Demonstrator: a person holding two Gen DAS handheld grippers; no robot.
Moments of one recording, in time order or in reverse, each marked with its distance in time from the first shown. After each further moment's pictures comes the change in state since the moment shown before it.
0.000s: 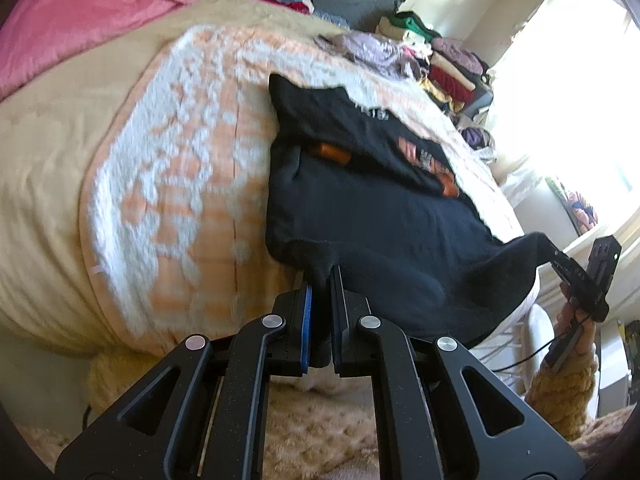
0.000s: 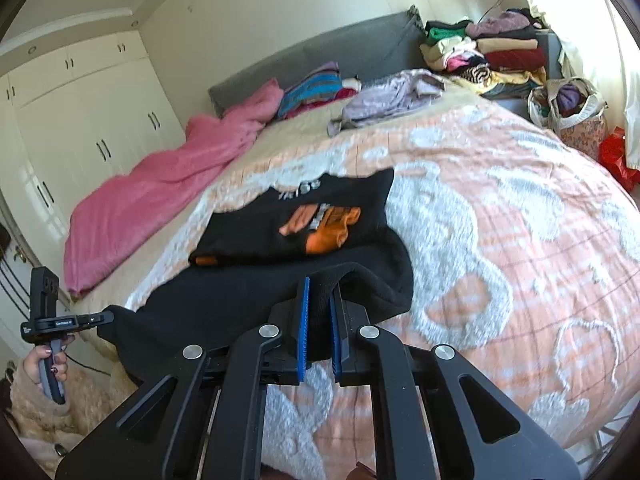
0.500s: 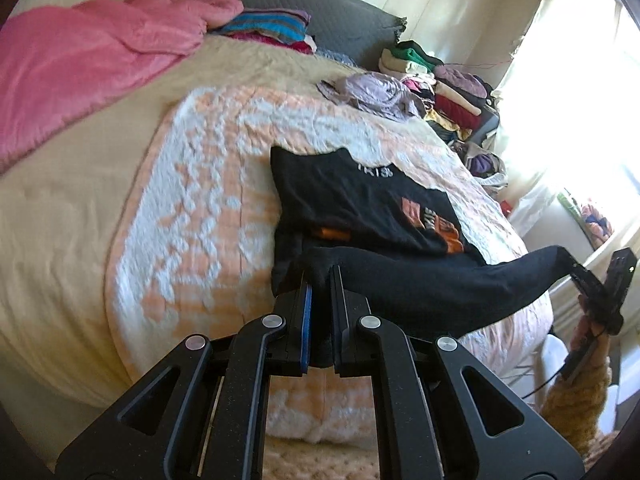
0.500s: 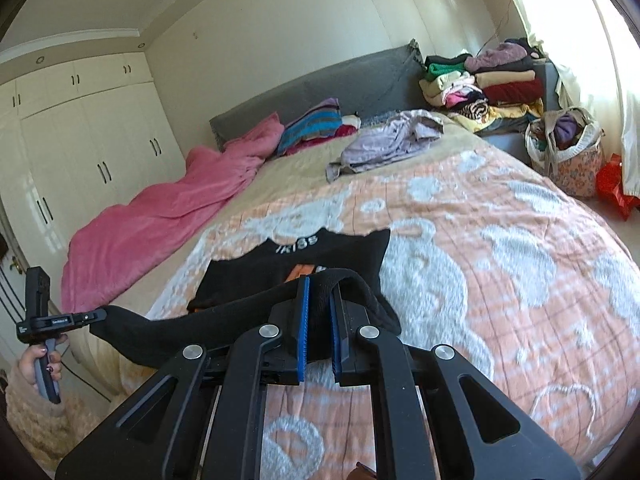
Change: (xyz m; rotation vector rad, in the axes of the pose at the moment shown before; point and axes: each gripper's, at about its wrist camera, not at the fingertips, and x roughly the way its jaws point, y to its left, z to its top) left arm -0.017 -0.022 0.055 0.060 -0.129 0.079; right arm -0.011 0.000 0.051 -0.028 -0.123 -0.013
